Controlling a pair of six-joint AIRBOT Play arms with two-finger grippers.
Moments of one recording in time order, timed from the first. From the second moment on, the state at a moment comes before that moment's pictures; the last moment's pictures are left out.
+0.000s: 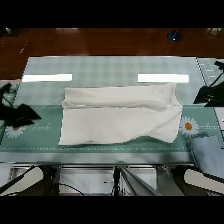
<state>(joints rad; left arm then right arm) 0.61 -1.14 0.82 1.11 -1.52 -1.19 -0.40 -1.32 1.25 -1.41 1.58 1.41</state>
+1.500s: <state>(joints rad) 0.49 -1.29 0.43 0.94 -1.30 -1.11 -0.50 -1.17 1.04 -1.27 1.51 1.34</state>
